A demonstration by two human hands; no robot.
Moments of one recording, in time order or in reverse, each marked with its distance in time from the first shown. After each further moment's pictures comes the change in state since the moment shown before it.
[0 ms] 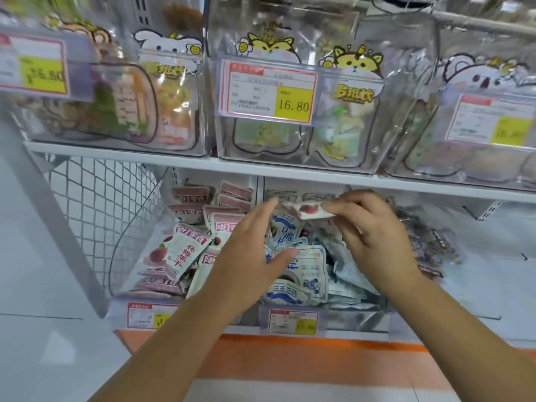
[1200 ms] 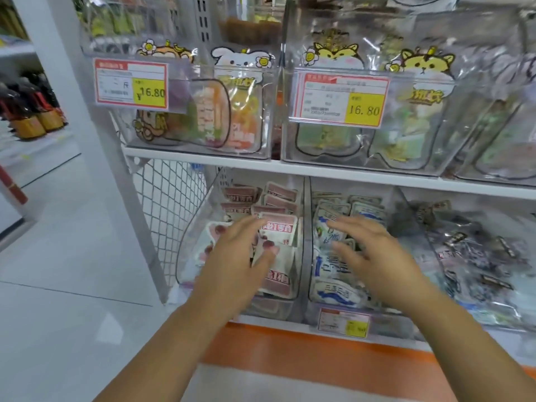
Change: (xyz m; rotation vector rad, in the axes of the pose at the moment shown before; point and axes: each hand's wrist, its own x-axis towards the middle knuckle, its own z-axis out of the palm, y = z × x) left_hand -0.043 -0.046 -0.063 0.140 0.133 -0.135; right_hand -0.001 -0.056 0.036 0.227 -0.494 0.283
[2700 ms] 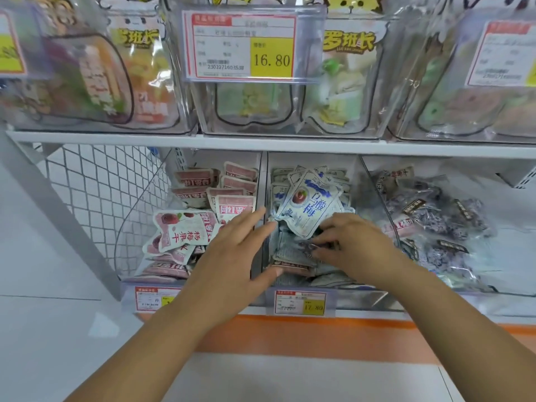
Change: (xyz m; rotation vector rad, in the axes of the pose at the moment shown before) left_hand 0.003 0.027 0.061 0.228 -0.243 0.256; right_hand -0.010 0.061 -0.007 -0.290 -0.180 0.047
